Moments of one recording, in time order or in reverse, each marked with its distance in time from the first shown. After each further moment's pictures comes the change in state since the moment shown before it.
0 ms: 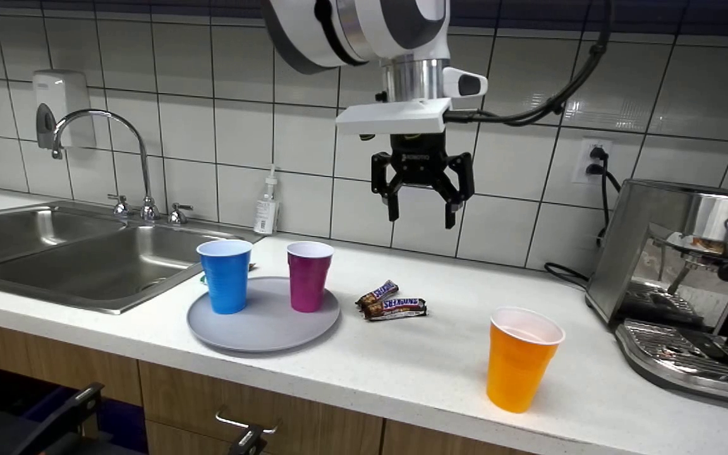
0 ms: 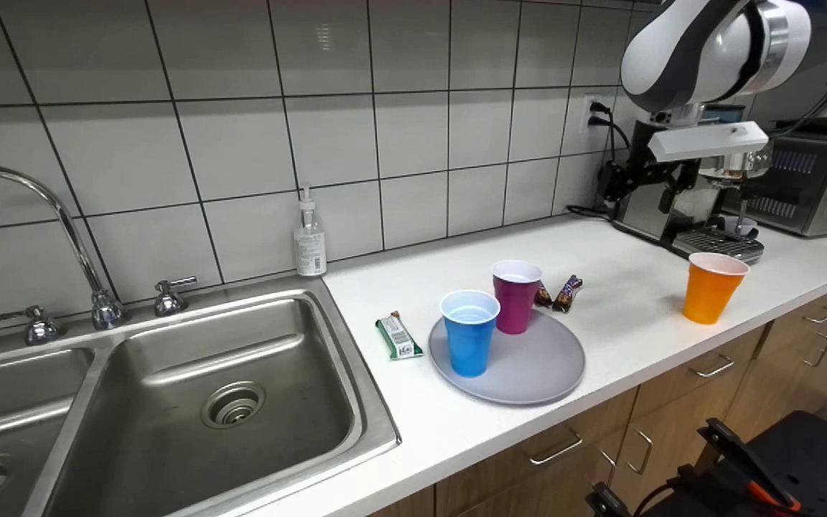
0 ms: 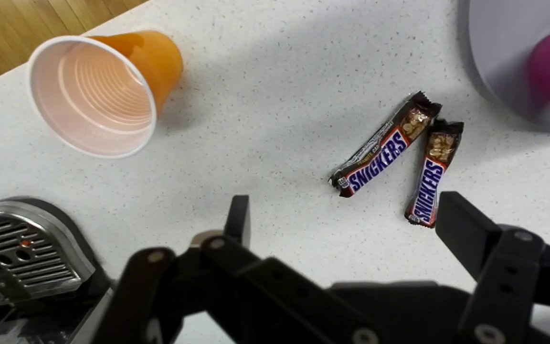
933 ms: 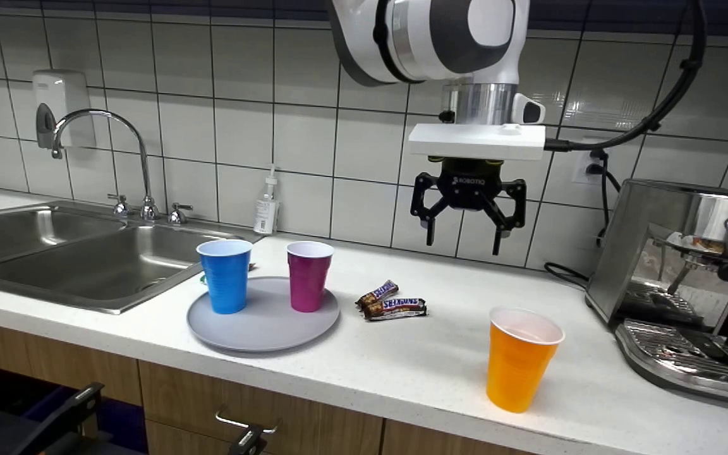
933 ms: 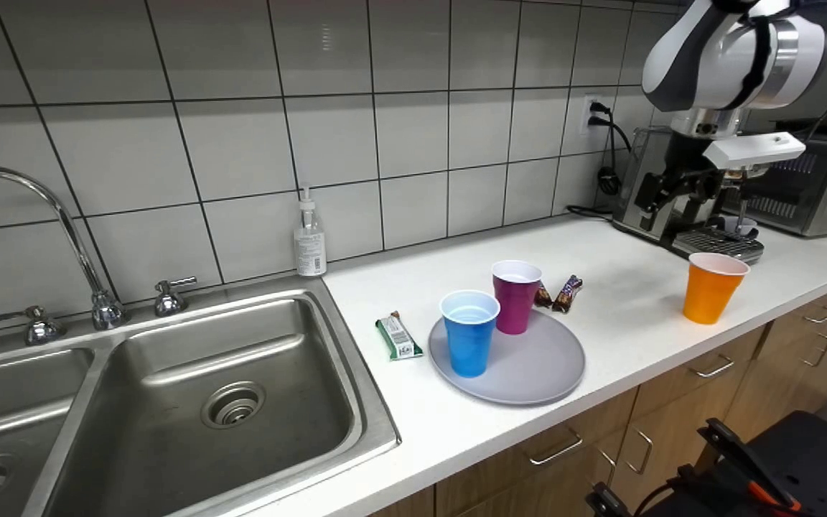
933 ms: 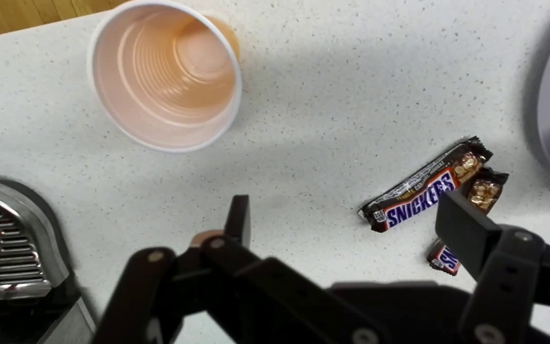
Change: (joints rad) arm -0.075 0.130 -0.054 0.109 0.214 -0.051 -0.495
